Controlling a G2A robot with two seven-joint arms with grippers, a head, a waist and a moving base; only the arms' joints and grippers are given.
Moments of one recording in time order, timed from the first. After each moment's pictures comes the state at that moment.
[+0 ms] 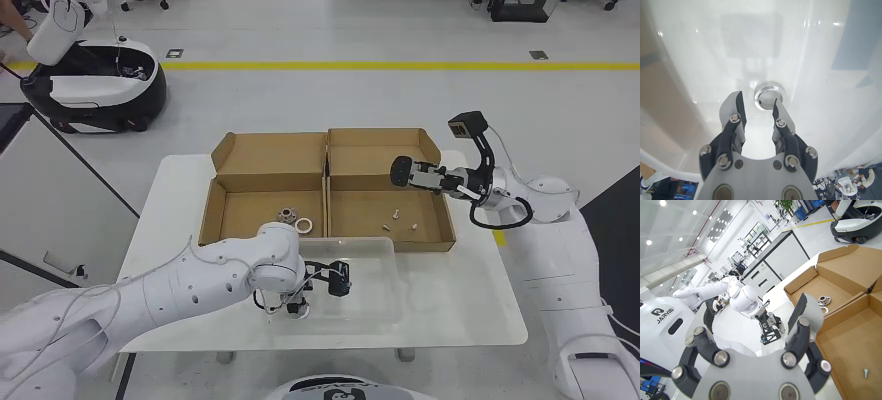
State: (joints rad) left arm 0.65 -1.02 -0.17 -1.74 0.63 -0.46 -1.36; right arm -1.12 -1.08 1.40 -1.45 0.45 -0.53 1.29
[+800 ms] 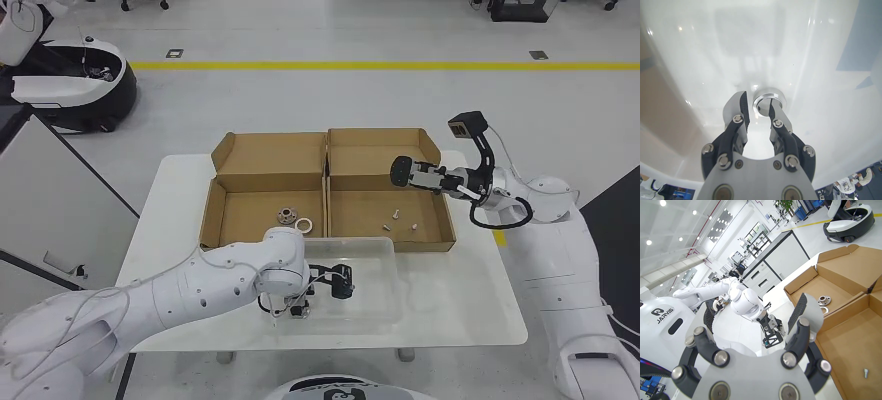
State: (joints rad) left arm 0.67 -1.05 -0.17 -1.72 0.65 -0.44 -1.38; right arm -1.12 -1.08 1.40 -1.45 0.45 -0.53 1.29
